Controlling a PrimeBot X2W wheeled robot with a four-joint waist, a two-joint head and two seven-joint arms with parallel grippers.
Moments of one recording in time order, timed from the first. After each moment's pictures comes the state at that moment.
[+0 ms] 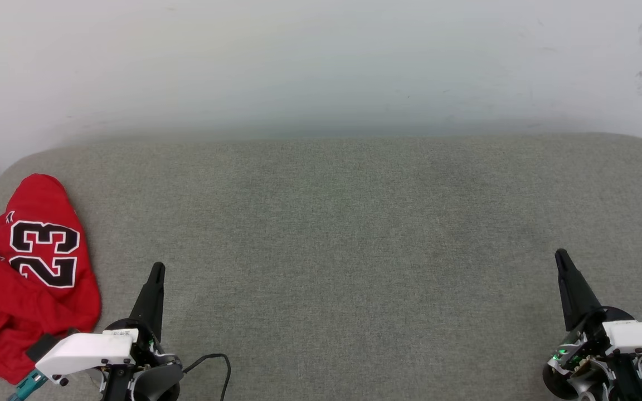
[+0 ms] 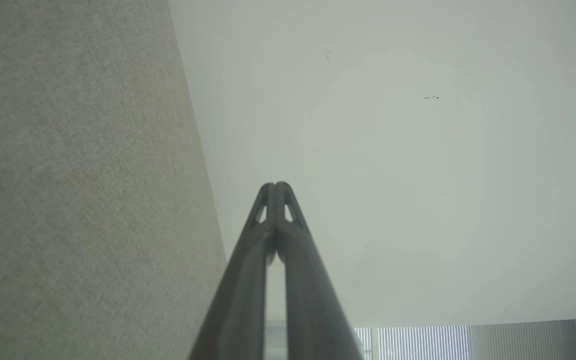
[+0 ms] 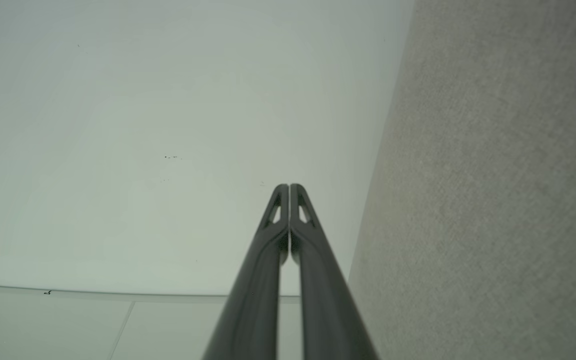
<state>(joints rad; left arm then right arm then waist) -0.11 0.05 0.11 0.25 -1.61 -0.13 0.12 -0.10 -0.05 -0.11 0.25 1.61 0.13 0.11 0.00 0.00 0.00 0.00</state>
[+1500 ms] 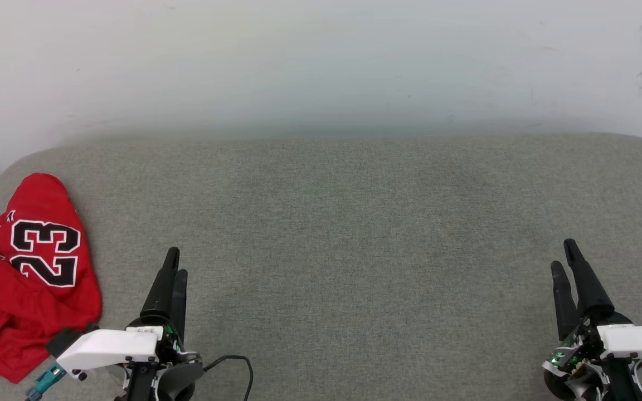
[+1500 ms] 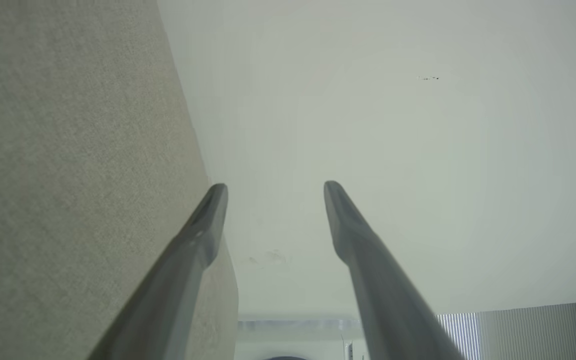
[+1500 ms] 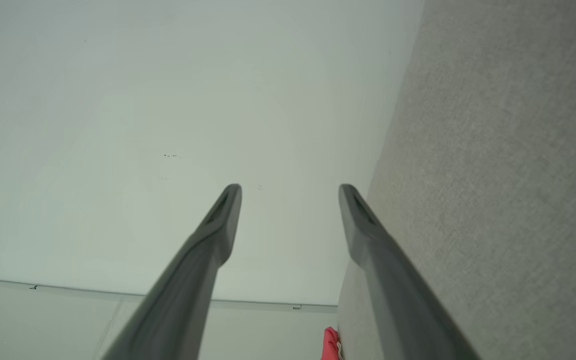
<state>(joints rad) -0.10 0.05 0.03 0.22 -1.59 -0.13 0.04 -0.07 -0.05 -0.08 0.20 1.57 0.13 0.04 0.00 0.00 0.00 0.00</state>
